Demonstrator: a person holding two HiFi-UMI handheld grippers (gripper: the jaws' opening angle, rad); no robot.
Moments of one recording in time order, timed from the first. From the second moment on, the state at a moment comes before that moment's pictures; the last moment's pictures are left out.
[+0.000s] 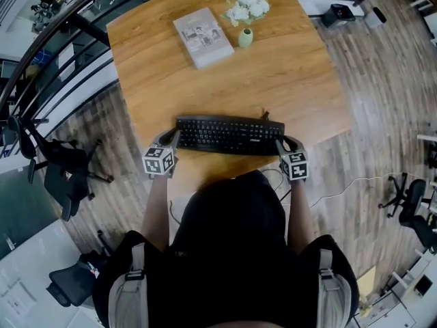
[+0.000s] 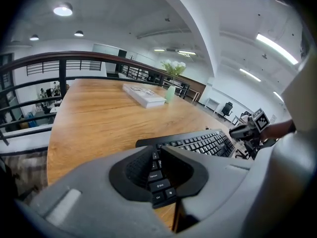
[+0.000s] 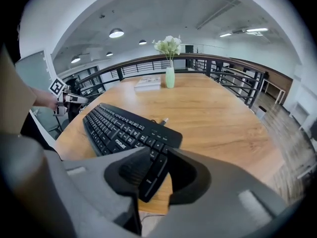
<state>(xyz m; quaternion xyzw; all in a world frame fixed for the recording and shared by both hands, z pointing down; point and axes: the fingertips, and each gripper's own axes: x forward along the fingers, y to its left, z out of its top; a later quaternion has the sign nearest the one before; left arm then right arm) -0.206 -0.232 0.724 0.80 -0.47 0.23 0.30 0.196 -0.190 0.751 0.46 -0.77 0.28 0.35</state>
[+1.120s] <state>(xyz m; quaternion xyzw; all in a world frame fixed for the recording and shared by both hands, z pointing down) -0.211 -0.221 0.777 0.77 -0.44 0.30 0.36 0.214 -0.193 0.790 0.46 -0.73 0.36 0.36</state>
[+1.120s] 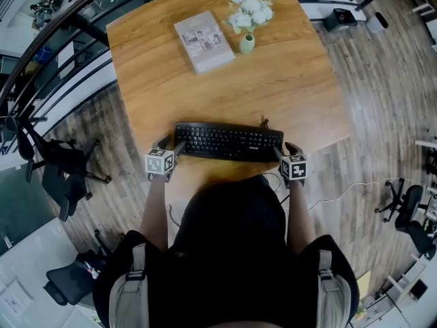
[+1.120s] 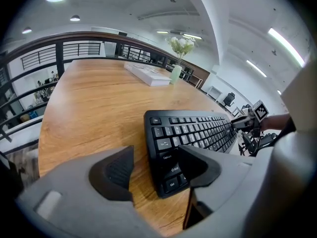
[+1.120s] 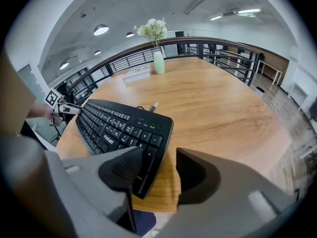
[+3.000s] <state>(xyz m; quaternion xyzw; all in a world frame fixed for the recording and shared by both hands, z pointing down) -0.193 -0.206 0.785 0.76 -0.43 0.24 0.42 0.201 -0.185 0.788 0.43 -0.73 0.45 0.26</state>
